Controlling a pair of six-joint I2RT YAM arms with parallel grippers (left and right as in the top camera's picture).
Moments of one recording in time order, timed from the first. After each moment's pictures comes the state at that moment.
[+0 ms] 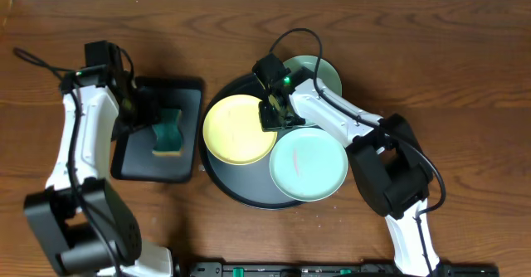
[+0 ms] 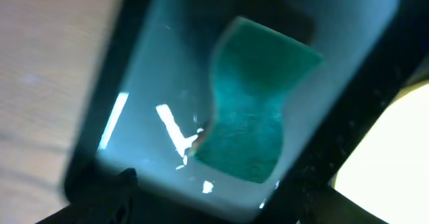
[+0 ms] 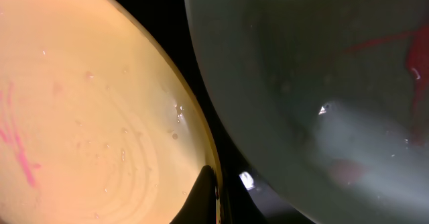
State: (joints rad) left arm 0.22 1.70 1.32 -1.05 0.03 -0.16; right arm 0.64 2.22 1.67 -0.85 -0.11 0.52
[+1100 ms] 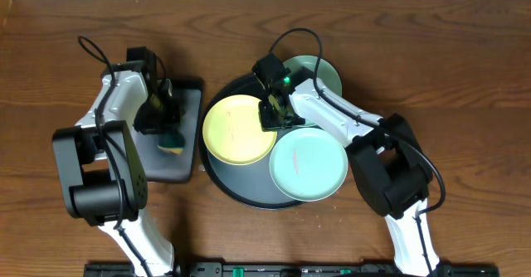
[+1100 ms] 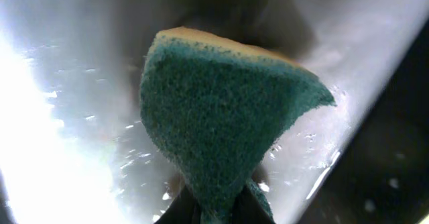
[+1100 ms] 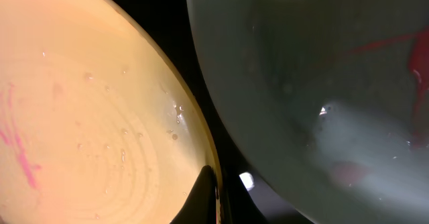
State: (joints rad) left arm 0.13 1.97 1.34 -0.97 0.05 -0.04; right arm 0.64 2.22 1.67 -0.85 -0.11 0.52
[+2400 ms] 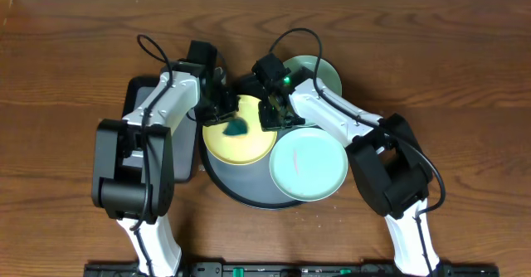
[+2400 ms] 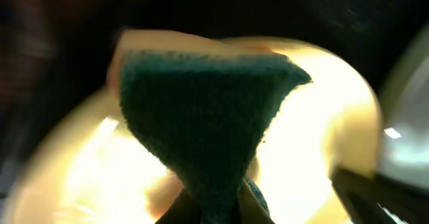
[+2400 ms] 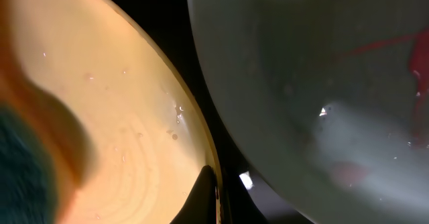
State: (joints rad) left arm -0.16 1.98 1.33 -0.79 0.35 -0.41; right arm 0.64 2.22 1.67 -0.85 -0.11 0.52
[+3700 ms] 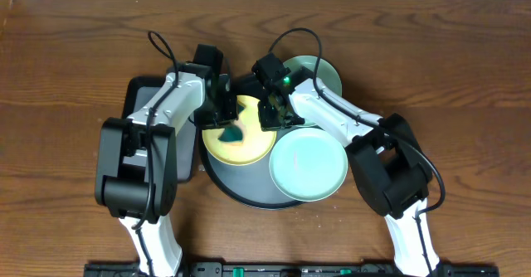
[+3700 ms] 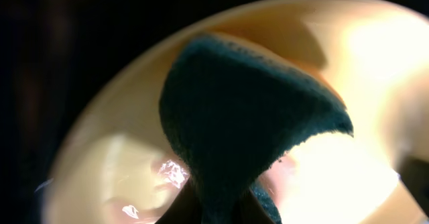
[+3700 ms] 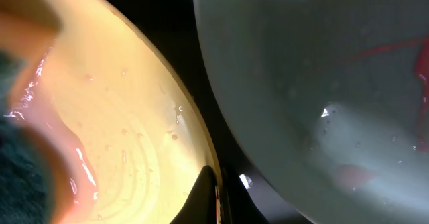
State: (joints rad) left arm -0.18 1.99 1.33 -0.85 0.20 -0.32; right arm 0.64 2.22 1.68 -0.84 -0.12 0.52
